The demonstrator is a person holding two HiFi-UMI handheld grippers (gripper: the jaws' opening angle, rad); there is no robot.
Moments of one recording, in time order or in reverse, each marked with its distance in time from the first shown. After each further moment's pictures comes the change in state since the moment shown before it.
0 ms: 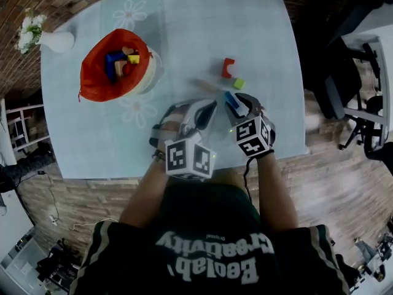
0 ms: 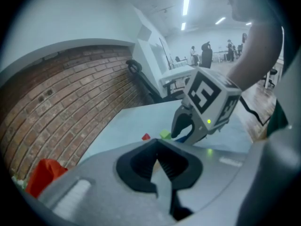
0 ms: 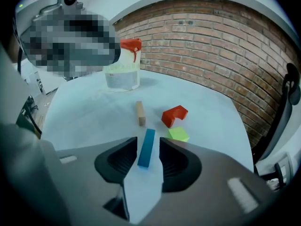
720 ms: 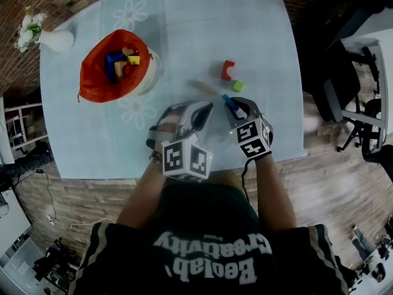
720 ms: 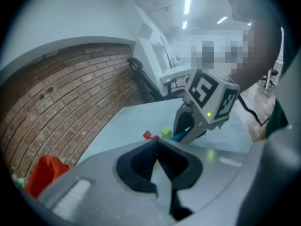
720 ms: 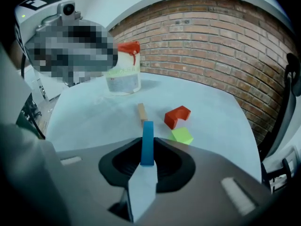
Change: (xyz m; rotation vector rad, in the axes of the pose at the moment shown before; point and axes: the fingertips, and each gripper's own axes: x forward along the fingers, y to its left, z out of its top) left arm 0.000 0.004 -0.009 -0.019 0.016 0.002; right arm 0.003 0.003 0.003 0.035 -0.036 0.040
